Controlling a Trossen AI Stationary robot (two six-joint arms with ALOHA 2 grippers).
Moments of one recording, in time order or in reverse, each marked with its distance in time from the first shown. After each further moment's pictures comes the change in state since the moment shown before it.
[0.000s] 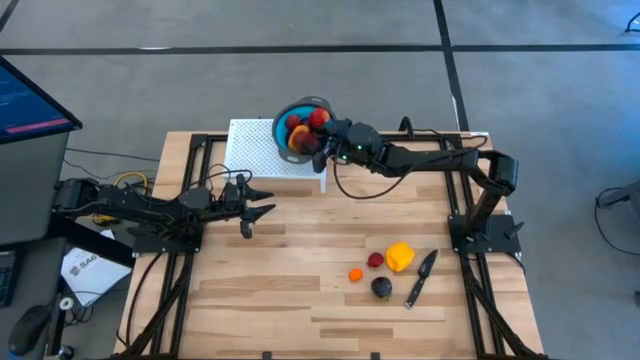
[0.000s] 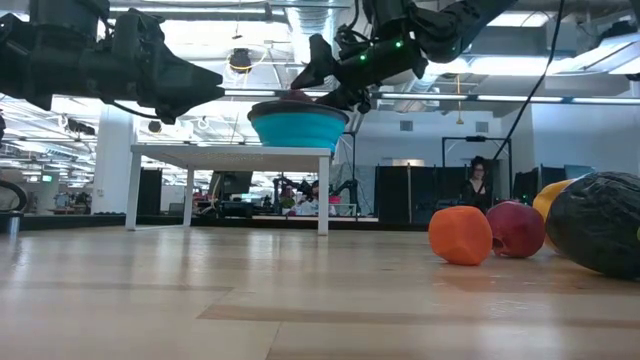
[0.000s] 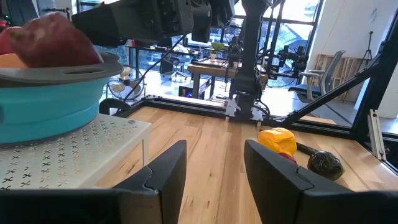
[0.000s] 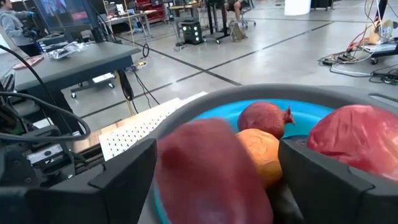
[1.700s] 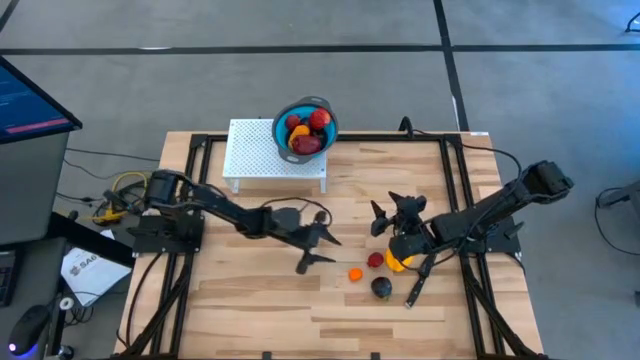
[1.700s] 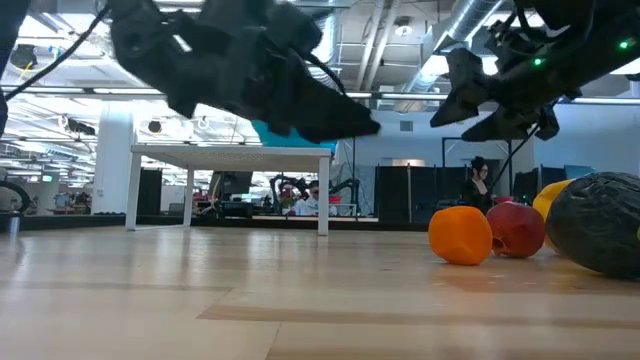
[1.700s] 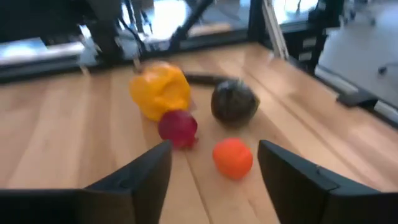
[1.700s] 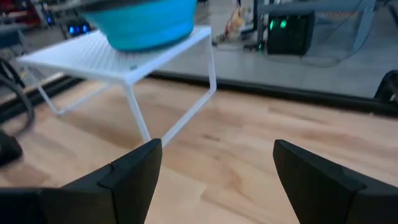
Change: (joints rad) left arm -0.150 0.953 0.721 -0.118 0.364 0.214; right arm 0.701 -0.418 -0.628 -0.515 1.059 0.838
